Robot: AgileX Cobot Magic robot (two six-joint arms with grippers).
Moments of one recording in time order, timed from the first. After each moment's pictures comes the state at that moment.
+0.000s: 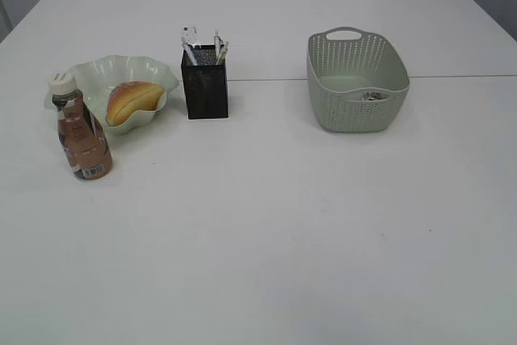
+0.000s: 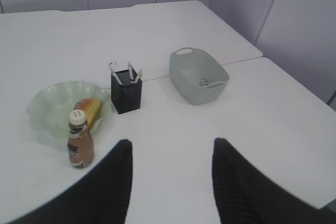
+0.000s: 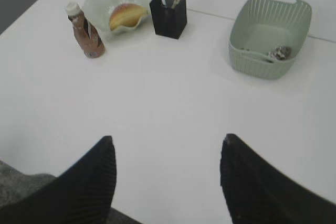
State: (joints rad) left arm -0.31 0.60 -1.46 -0.19 1.27 -0.06; right arm 0.66 0.86 -1.41 -0.12 1.27 0.23
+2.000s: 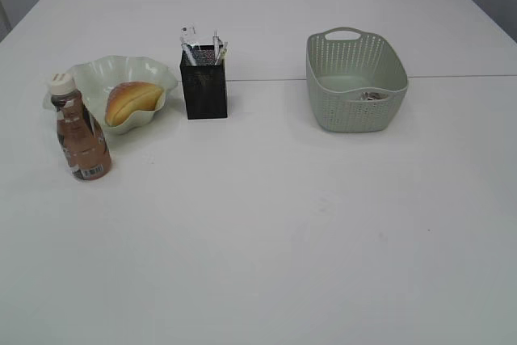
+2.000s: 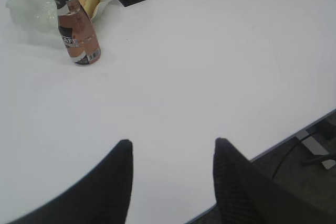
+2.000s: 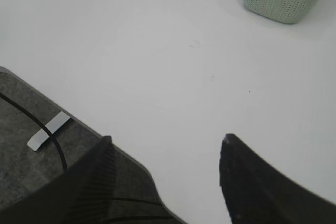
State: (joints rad) left arm -0.31 0.01 -0.53 -0.16 1.11 0.14; right arm 0.66 -0.02 -0.50 -0.08 1.15 0.01
